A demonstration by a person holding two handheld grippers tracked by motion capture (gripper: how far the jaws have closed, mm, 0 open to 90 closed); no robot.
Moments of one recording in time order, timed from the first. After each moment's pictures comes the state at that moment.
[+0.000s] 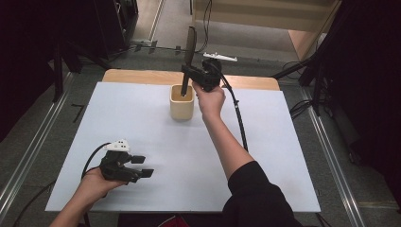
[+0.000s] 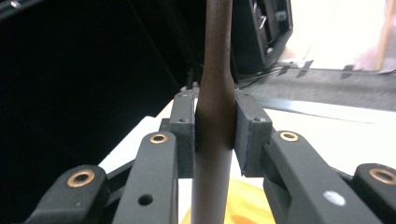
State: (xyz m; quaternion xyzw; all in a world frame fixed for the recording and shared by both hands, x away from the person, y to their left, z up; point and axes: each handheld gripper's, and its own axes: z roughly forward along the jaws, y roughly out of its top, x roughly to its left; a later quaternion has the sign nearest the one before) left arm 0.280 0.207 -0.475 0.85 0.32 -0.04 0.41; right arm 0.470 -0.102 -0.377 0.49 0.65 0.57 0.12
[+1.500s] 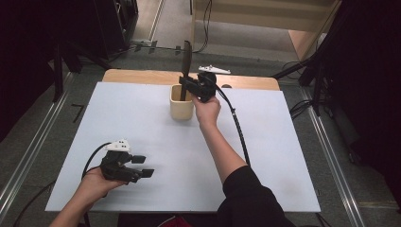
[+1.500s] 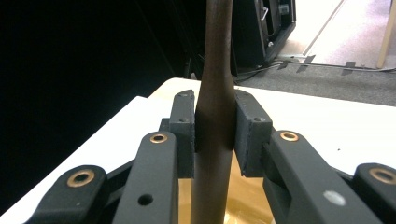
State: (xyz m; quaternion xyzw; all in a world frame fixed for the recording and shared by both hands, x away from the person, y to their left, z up) left arm 0.281 0.206 -0.475 0.86 0.32 -0.04 0.41; right arm 0.470 -0.094 -0.423 0.48 0.67 0.56 0.12
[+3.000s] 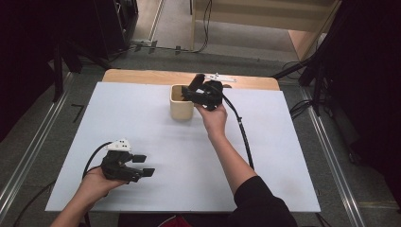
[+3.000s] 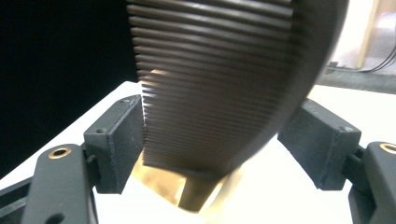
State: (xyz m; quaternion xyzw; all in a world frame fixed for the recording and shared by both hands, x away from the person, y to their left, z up) left arm 0.281 0.204 -0.474 0.86 0.32 -0.03 0.41; right arm 0.444 -0.113 -0.432 0.48 0.67 0.54 0.14
